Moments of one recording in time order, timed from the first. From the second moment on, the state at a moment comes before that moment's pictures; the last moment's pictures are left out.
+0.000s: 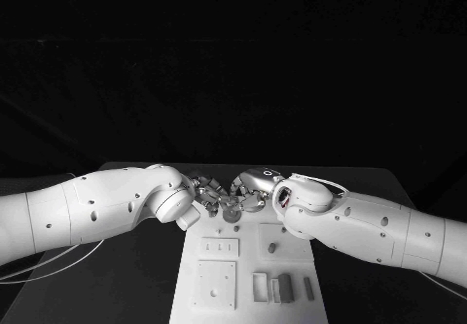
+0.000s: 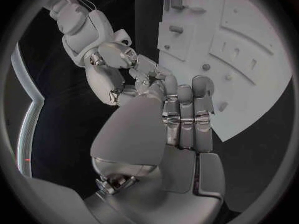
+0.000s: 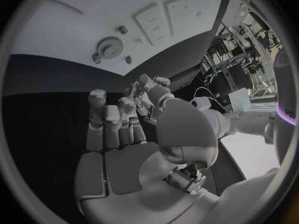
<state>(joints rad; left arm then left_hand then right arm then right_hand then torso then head) 1.42 -0.67 -0.24 1.43 -0.44 -0.23 -0.39 1.57 -0.02 0.18 0.30 0.09 1.02 0.10 0.33 0.45 1.33 -0.01 0.34 0.60 1.12 -0.09 0.93 0.93 0.02 1.19 -0.18 0.40 1.31 1.22 -0.51 -0.06 1.36 -1.60 -0.24 -0.17 1.09 -0.10 0.51 -0.28 0.10 0.91 0.14 0.31 0.45 1.01 0.03 1.19 1.09 1.09 -0.07 1.62 0.76 0.22 1.06 0.00 1.00 1.31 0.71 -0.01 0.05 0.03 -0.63</state>
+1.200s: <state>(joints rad) 1.39 -0.69 -0.24 1.41 -0.47 -0.12 -0.46 0.96 -0.03 0.57 -0.20 0.32 1.05 0.09 0.33 0.63 1.36 -0.04 0.44 0.67 1.14 -0.13 1.09 0.89 0.02 1.22 -0.22 0.55 1.31 1.21 -0.69 -0.03 1.32 -1.44 -0.35 -0.10 1.09 -0.14 0.53 -0.27 0.10 0.87 0.15 0.27 0.43 0.98 0.05 1.20 1.05 1.07 -0.05 1.61 0.77 0.22 1.06 0.00 0.99 1.31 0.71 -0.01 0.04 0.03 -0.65</state>
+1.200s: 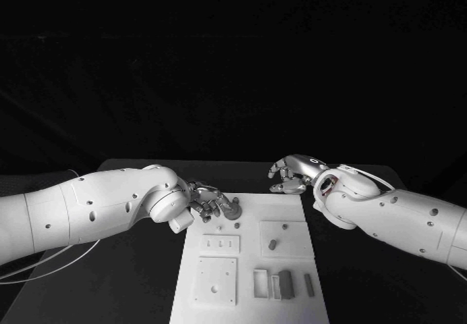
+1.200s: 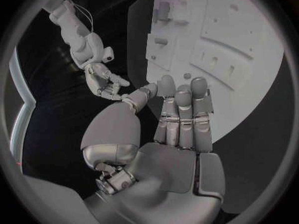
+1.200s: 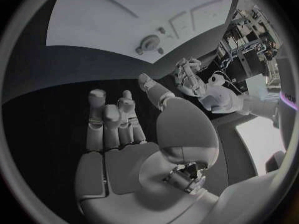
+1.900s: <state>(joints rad) 1.36 -0.65 -0.24 1.41 -0.69 -0.07 -0.57 0.92 -0.06 0.57 -0.21 0.51 1.07 0.07 0.36 0.70 1.36 -0.06 0.56 0.70 1.17 -0.15 1.19 0.88 0.02 1.25 -0.25 0.67 1.31 1.22 -0.68 0.00 1.25 -1.31 -0.39 -0.05 1.10 -0.13 0.53 -0.27 0.10 0.85 0.15 0.27 0.43 0.96 0.06 1.20 1.04 1.06 -0.04 1.60 0.76 0.22 1.05 0.01 0.99 1.31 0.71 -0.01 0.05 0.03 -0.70</state>
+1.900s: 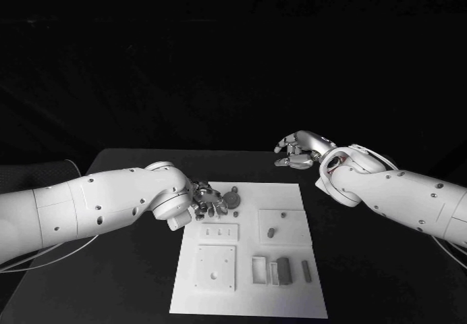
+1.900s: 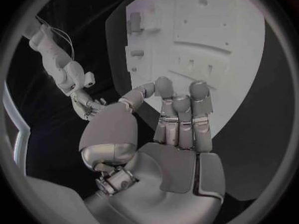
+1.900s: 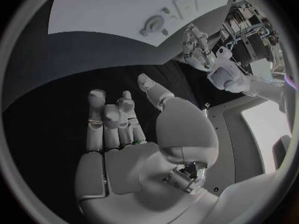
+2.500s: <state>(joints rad) 1.34 -0.61 -0.24 1.36 -0.73 0.07 -0.63 0.89 -0.03 0.57 -0.21 0.54 1.07 0.07 0.38 0.73 1.36 -0.07 0.60 0.70 1.17 -0.15 1.22 0.85 0.02 1.25 -0.25 0.71 1.31 1.22 -0.68 0.00 1.25 -1.29 -0.39 -0.04 1.10 -0.13 0.52 -0.27 0.10 0.85 0.16 0.27 0.43 0.96 0.06 1.20 1.04 1.06 -0.04 1.60 0.76 0.22 1.05 0.01 0.98 1.31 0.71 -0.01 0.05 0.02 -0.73</state>
